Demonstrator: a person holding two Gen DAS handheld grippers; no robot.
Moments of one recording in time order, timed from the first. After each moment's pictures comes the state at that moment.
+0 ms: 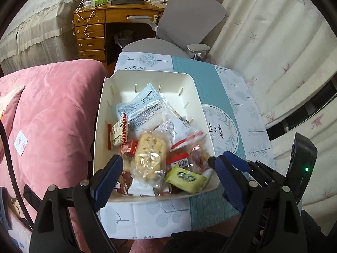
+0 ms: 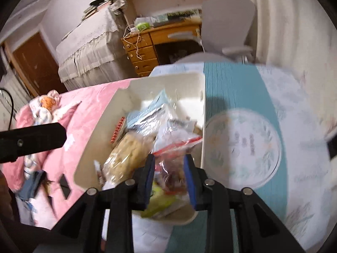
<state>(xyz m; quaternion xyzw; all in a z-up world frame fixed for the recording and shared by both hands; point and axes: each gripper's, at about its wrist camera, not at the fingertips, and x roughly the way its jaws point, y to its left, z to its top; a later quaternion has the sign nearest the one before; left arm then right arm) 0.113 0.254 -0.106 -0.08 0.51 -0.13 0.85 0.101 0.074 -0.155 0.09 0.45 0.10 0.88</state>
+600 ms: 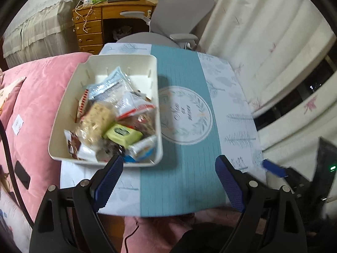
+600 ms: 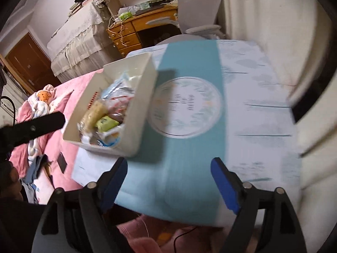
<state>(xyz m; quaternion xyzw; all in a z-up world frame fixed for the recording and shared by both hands) 0.045 0.122 -0.102 -0.07 0.52 -0.10 0.85 0.009 -0.076 -0.124 0.07 0.49 0.07 0.86</state>
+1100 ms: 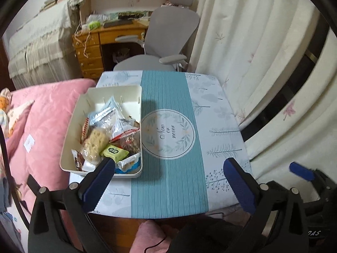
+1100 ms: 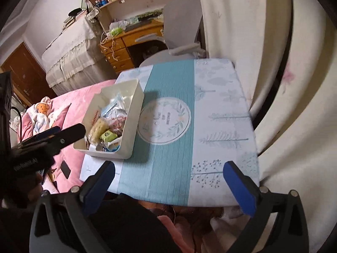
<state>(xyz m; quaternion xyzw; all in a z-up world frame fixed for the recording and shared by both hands) 0.013 0.070 -0.019 -0.03 0.46 -0.09 0.88 -0.034 -0.115 -0.015 0.07 0.47 0.03 0.88</state>
